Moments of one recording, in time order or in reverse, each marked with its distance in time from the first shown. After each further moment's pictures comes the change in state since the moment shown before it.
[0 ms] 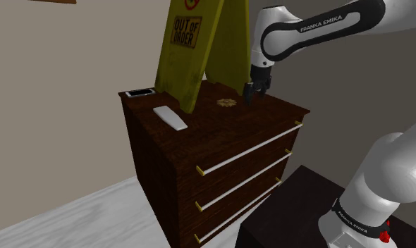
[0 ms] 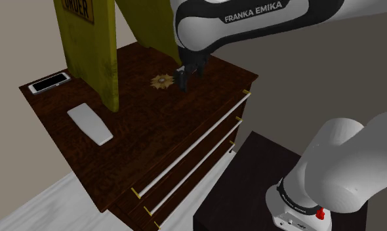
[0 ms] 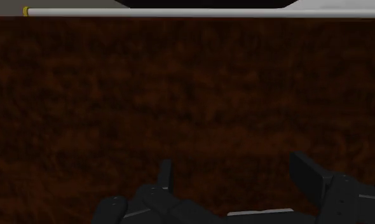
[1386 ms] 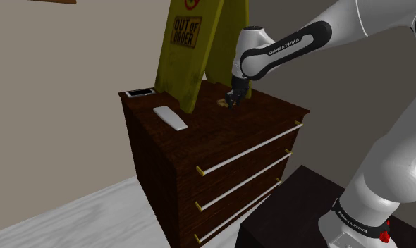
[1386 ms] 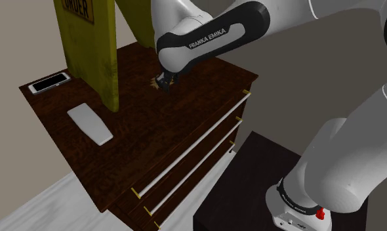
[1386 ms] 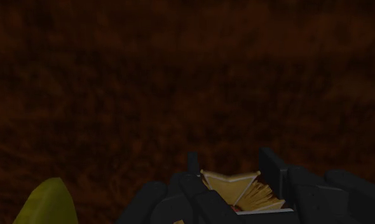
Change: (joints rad) arm -0.002 0.262 0.004 0.087 -0.049 0.312 0.025
